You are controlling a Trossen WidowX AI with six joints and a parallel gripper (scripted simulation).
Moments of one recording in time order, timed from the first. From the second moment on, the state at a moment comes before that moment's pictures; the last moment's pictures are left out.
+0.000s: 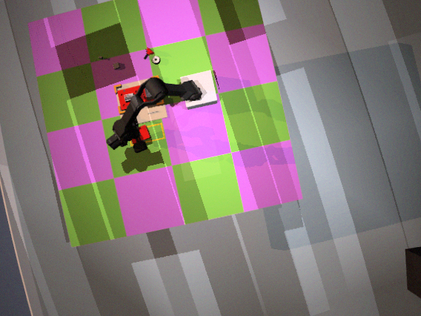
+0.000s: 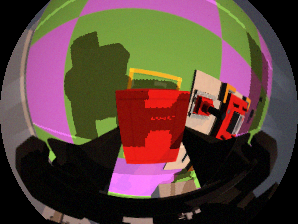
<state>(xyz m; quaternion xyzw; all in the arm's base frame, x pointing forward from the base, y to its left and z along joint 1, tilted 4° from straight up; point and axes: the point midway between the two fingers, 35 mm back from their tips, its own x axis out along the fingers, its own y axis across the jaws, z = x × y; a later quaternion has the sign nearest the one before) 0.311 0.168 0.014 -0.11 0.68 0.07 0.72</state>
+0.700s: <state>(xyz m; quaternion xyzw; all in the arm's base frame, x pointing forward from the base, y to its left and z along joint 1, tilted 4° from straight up) 0.310 0.169 0.069 -0.11 0.68 0.07 0.72</state>
